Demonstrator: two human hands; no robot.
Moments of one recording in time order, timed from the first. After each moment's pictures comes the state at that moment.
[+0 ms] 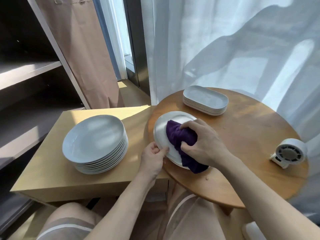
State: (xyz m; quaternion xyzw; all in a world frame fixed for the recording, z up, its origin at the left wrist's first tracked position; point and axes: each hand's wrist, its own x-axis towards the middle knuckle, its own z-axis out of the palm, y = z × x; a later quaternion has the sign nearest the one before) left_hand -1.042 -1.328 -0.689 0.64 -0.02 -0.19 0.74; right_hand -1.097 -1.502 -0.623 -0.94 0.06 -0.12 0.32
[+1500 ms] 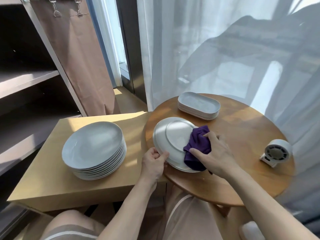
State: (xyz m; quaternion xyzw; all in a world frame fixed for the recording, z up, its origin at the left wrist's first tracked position) left_hand -1.049 -1.334 -0.685 0.68 0.00 -0.17 0.71; right_hand -1.134 -1.523 -0.641 -0.91 0.26 -0.08 0.31
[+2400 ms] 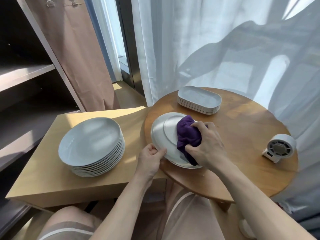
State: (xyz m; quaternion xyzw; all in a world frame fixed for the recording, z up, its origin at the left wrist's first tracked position) left_hand -1.042 -1.327 -0.697 0.62 -0.03 -0.22 0.75; right_hand -1.111 -1.507 -0.646 -0.92 0.21 -0.18 0.29
